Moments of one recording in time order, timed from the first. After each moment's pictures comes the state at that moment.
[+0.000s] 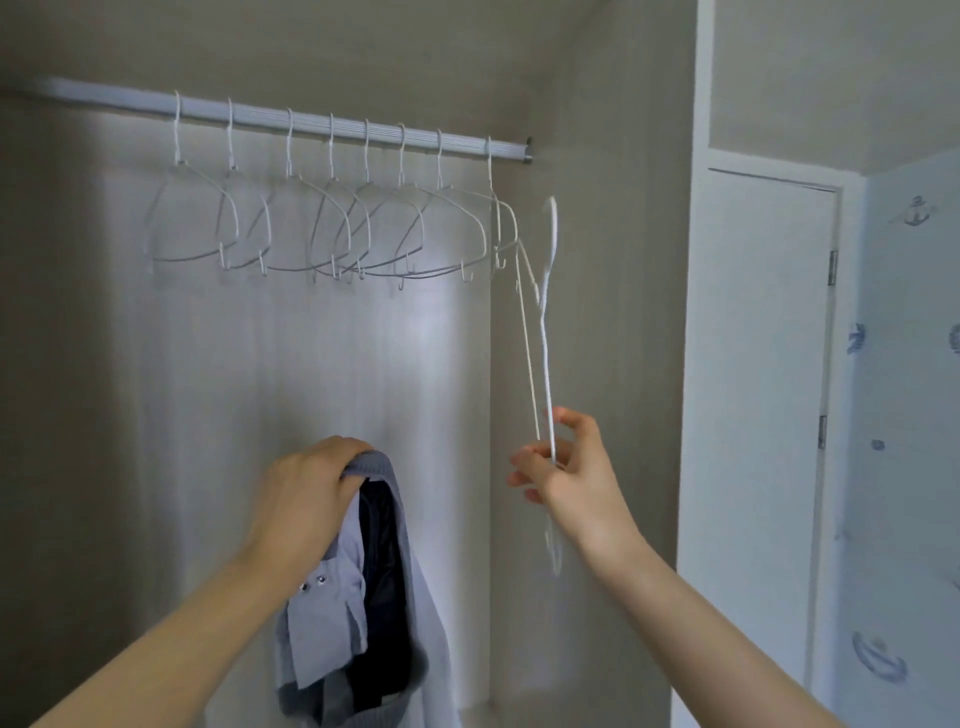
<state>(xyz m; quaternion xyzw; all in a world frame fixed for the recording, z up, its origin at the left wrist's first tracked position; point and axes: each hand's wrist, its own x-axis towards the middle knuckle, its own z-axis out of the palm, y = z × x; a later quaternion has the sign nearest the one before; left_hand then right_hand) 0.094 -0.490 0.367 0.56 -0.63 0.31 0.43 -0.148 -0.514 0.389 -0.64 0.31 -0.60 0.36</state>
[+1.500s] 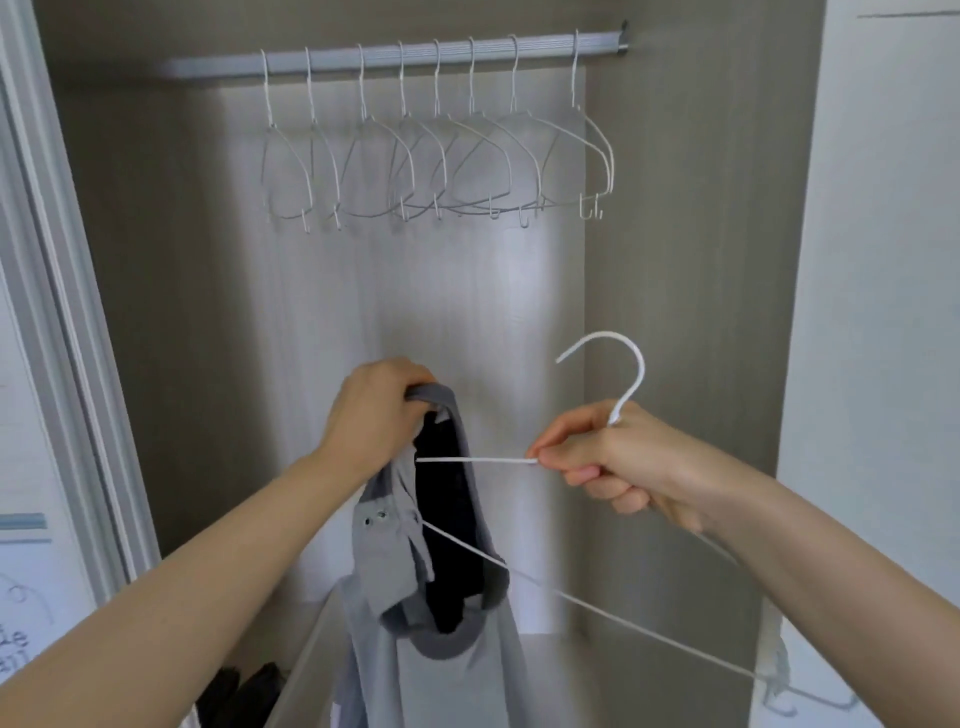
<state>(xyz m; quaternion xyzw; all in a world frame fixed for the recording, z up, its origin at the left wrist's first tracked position) 0.070 -0.485 0.389 0.66 -0.60 0.22 0.39 -0.169 -0.534 0.390 -0.76 0.29 -0.24 0.53</state>
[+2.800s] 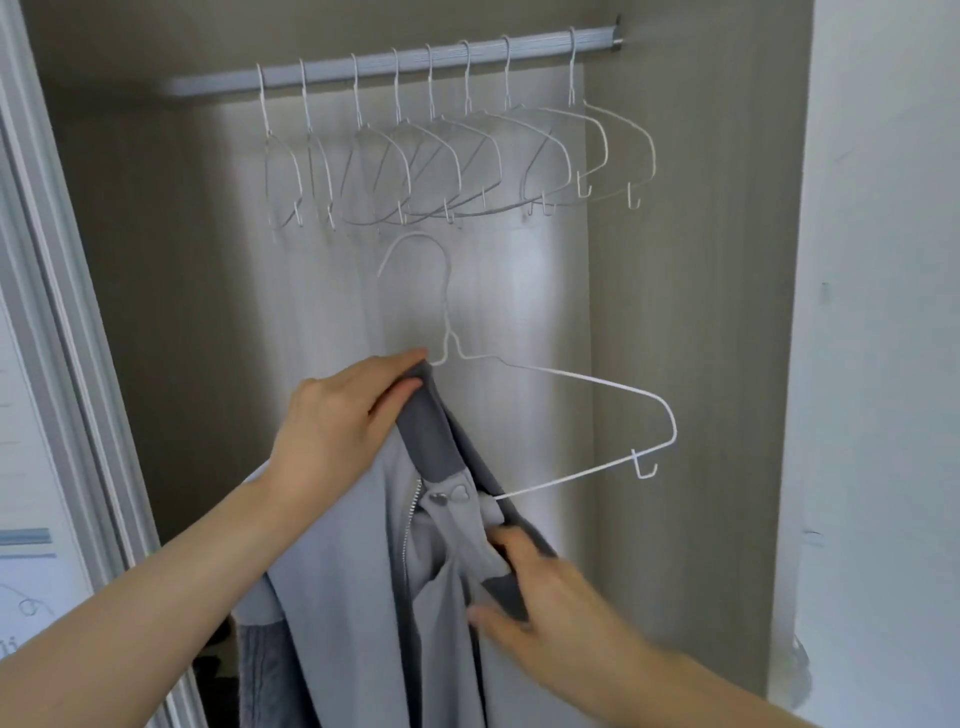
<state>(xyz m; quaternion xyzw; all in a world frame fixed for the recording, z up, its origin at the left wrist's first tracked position) 0.072 -0.453 0.391 0.49 -0.64 0.44 0.39 -0.140 -0.513 0.274 -0.91 0.20 -0.28 0.21</state>
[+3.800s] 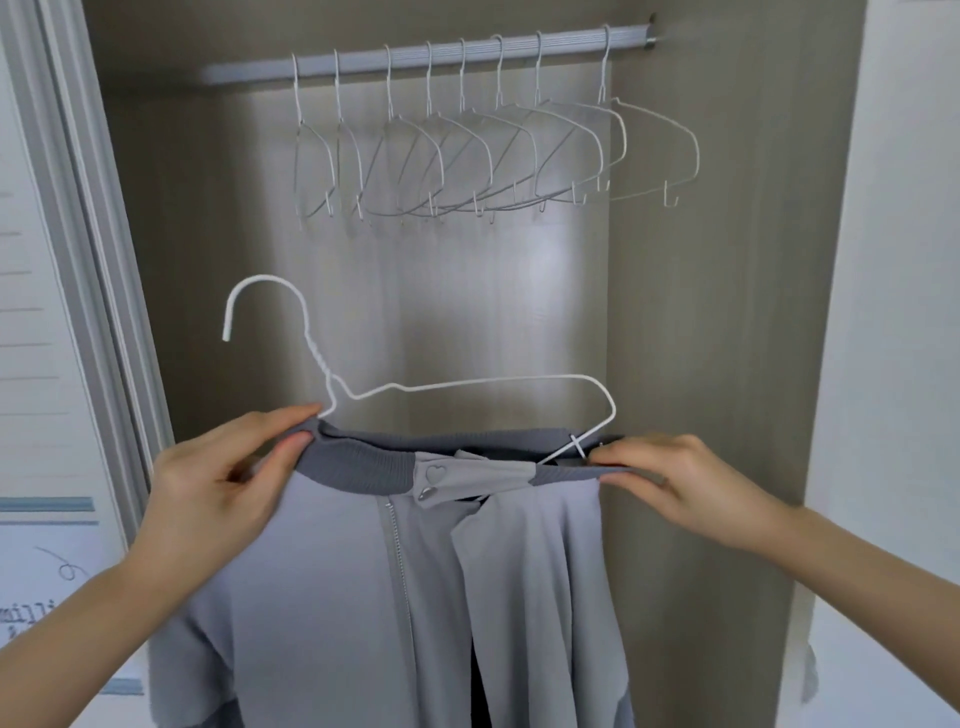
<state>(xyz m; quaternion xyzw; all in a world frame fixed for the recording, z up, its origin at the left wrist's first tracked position) 0.105 -0.357 0.353 0.51 -0.60 0.40 0.46 -0.195 -0.602 0.337 -0.93 0.04 -0.37 -0.01</state>
